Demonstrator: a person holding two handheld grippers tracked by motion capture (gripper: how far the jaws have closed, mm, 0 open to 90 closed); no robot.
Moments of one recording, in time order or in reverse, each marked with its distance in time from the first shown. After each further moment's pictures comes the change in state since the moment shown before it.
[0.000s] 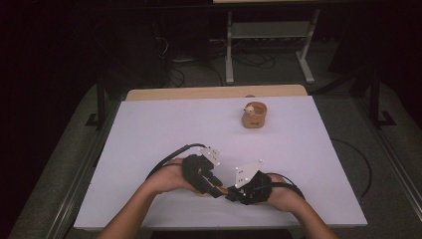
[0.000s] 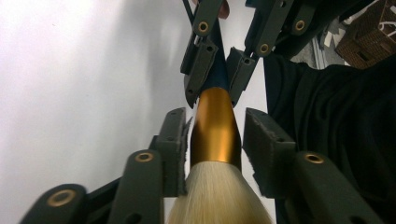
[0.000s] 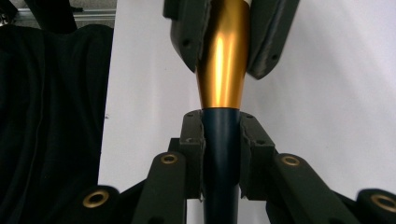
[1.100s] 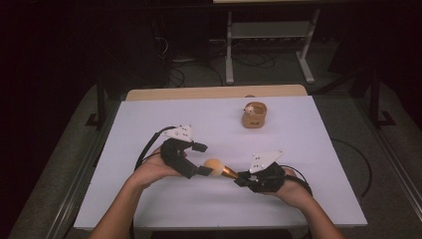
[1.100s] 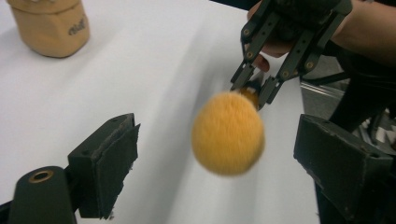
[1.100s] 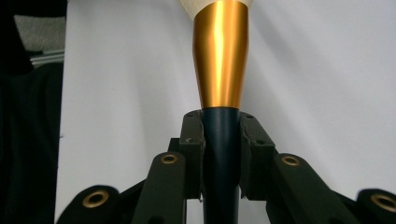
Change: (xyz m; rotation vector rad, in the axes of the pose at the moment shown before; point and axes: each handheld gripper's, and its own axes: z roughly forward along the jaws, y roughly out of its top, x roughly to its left) left arm 0.013 -0.027 -0.057 -0.380 0.225 -0.054; right arm -0.016 -0.015 -0.033 -0.104 -0.145 0.179
